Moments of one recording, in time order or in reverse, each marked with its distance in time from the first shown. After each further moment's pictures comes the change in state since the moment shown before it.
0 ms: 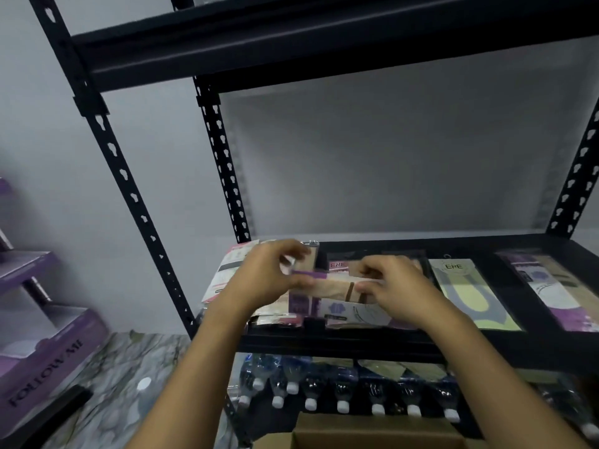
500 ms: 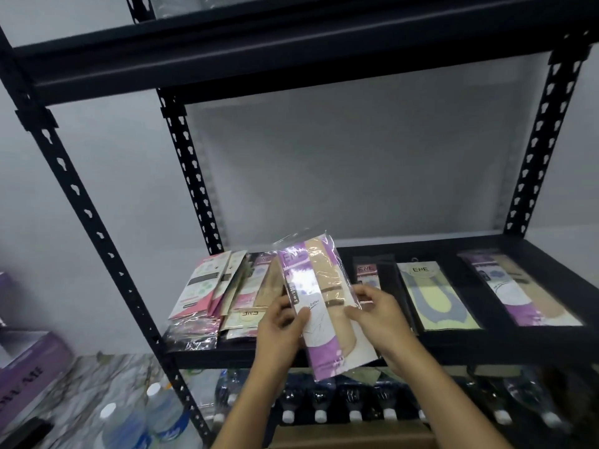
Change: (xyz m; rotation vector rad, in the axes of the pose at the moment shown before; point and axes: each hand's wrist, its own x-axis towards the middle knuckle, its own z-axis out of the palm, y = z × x) left_hand -0.037 0.014 0.121 -1.030 0.131 -0.450; right_hand -0.033 0.025 0.023 0.757 0.102 0.340
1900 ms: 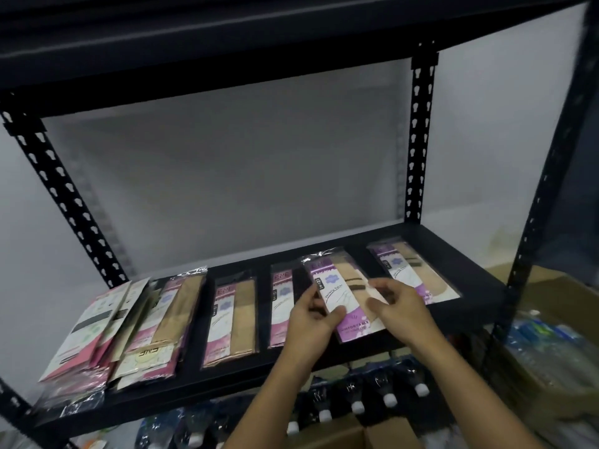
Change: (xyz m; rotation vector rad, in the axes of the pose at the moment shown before) left_hand 0.001 -0.020 0.186 0.173 -0.371 -0.013; right_hand -0.002 0.051 -0.176 -0.178 0.346 0.079
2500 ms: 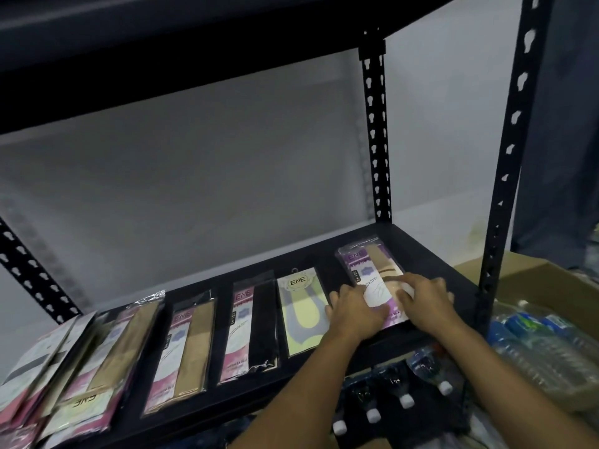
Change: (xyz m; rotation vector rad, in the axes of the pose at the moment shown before) left_hand 0.092 -0.012 0.149 0.923 -0.139 0.084; right_hand 0.090 0.083 -0.089 -0.539 0.148 -0.008
